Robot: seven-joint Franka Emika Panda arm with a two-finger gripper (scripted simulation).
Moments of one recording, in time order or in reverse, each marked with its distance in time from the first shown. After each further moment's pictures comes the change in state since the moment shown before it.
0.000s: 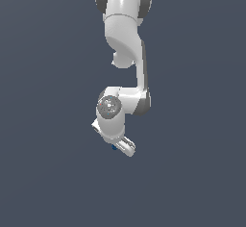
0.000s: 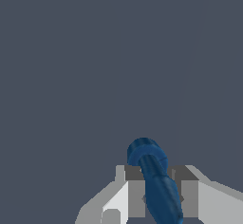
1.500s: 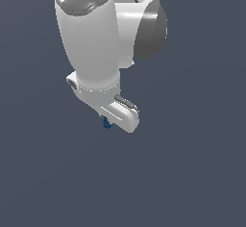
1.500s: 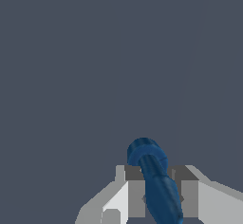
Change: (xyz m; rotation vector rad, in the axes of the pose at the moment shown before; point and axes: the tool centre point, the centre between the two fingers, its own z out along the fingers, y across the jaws) arm 0.014 0.003 -0.238 0.000 0.001 0.001
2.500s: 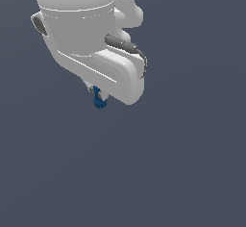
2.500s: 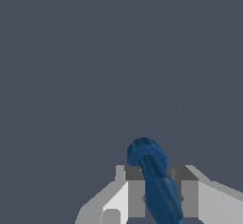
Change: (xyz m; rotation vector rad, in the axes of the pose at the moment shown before) arm 0.012 -0.002 -0.123 0.000 0.000 -0.001
